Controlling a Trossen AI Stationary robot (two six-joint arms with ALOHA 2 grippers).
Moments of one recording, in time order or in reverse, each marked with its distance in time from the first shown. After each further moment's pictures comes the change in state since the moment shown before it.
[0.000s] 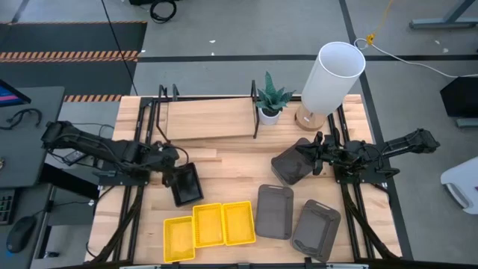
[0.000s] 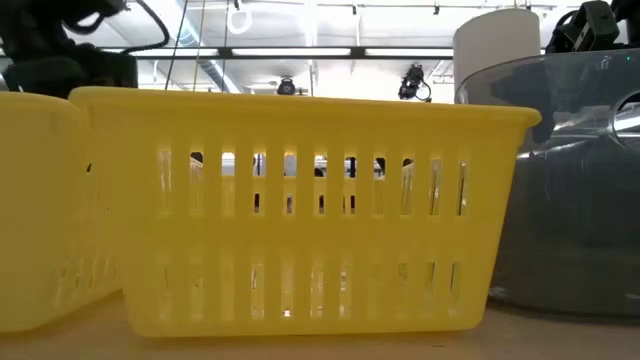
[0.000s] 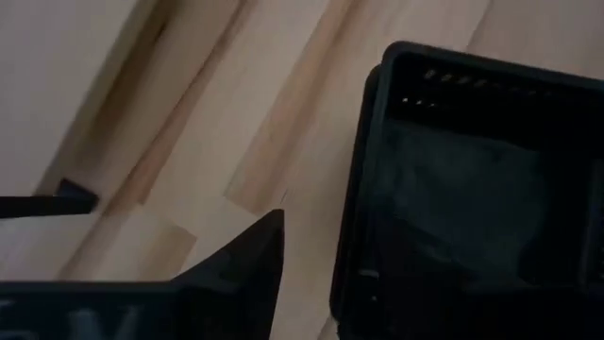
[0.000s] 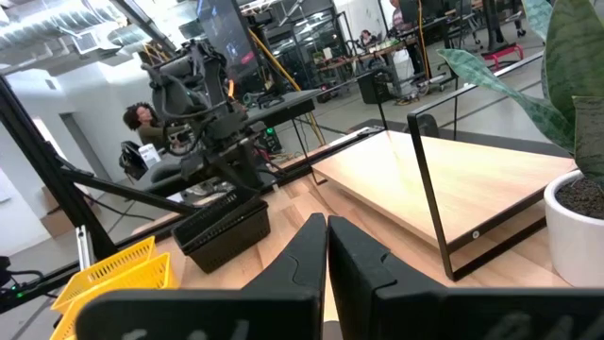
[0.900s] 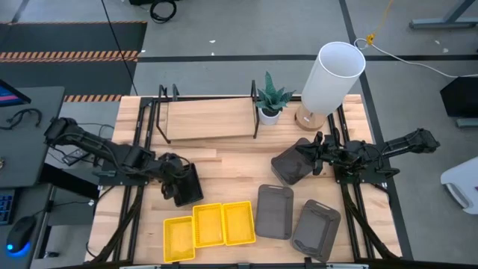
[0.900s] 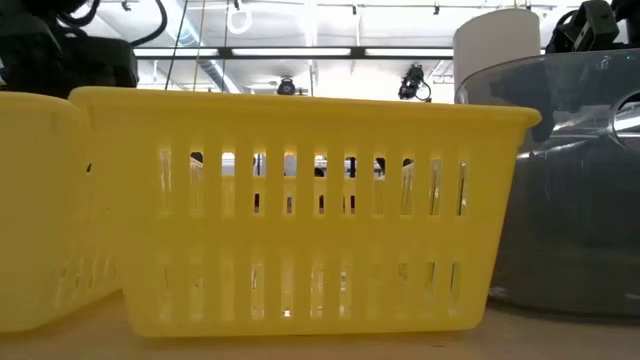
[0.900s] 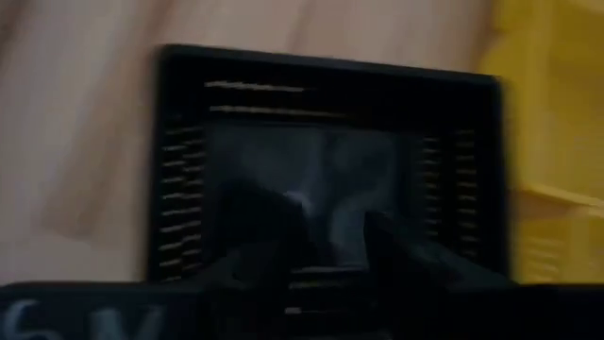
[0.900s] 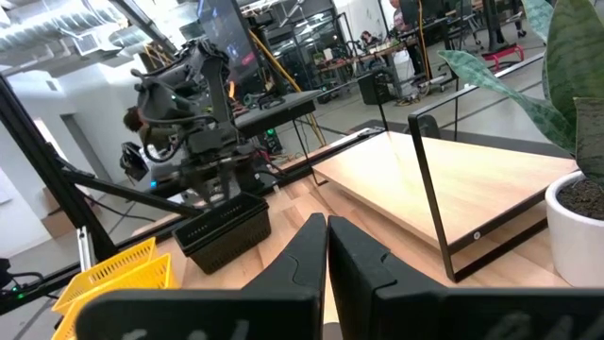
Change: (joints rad) left arm -0.105 0.033 -0.020 0.214 0.216 -0.010; right arm 0.000 0.005 0.000 0.008 0.000 0.000
